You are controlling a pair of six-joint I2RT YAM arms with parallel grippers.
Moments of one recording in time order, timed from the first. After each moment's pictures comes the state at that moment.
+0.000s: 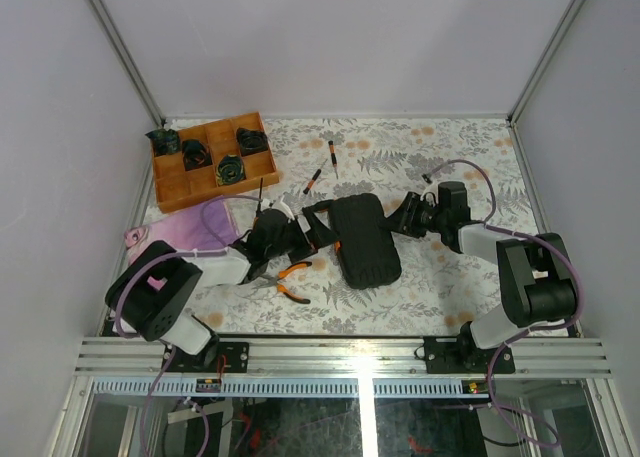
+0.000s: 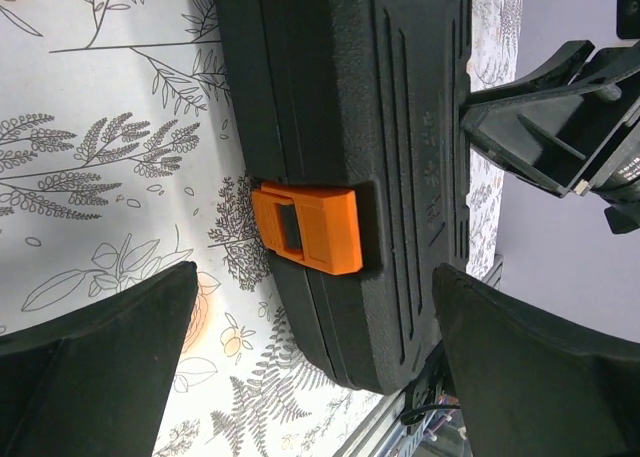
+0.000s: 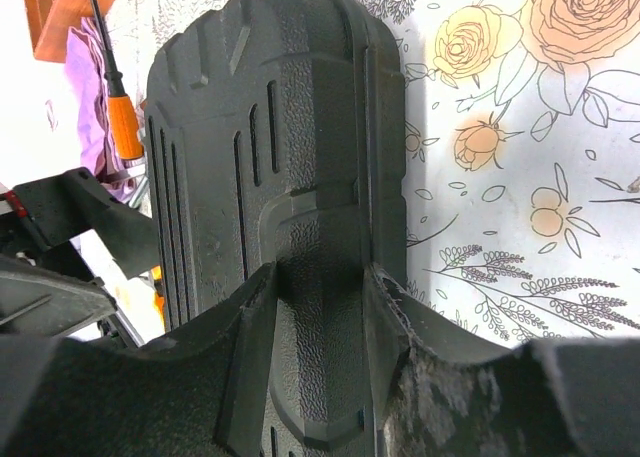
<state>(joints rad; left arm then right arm) -0.60 1.50 0.51 0.49 0.25 -1.05 0.17 1.55 0.63 0.21 -0.59 0.58</state>
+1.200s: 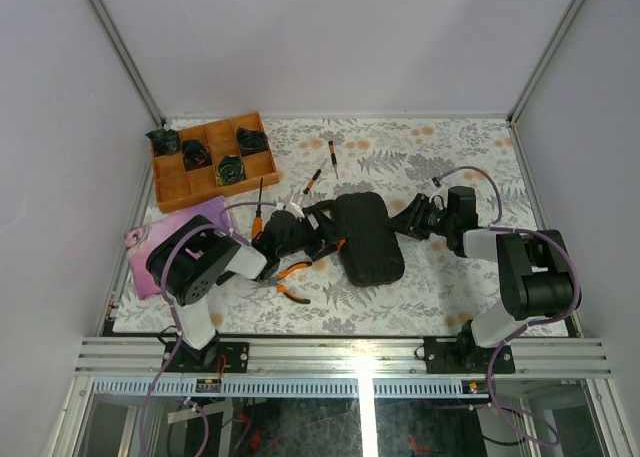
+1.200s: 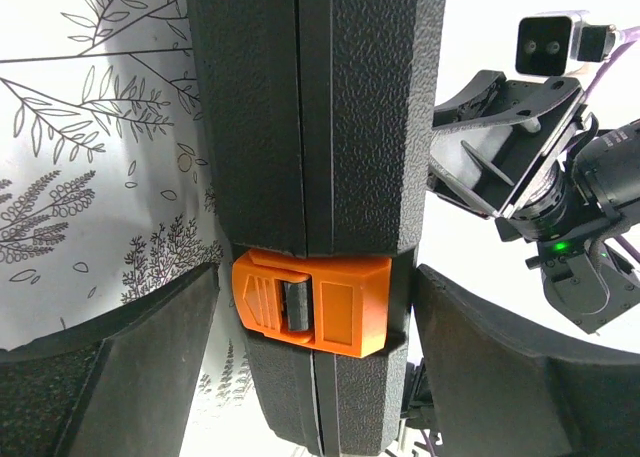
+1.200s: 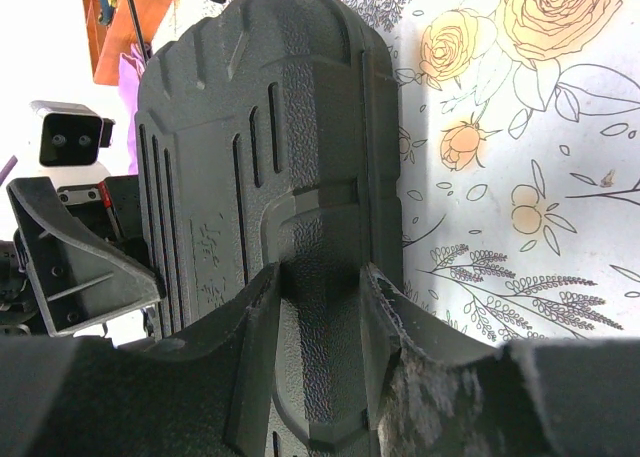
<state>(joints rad) -0.62 1.80 0.55 0.90 0.34 -1.29 0.09 1.60 0.56 0.38 -0.70 0.67</state>
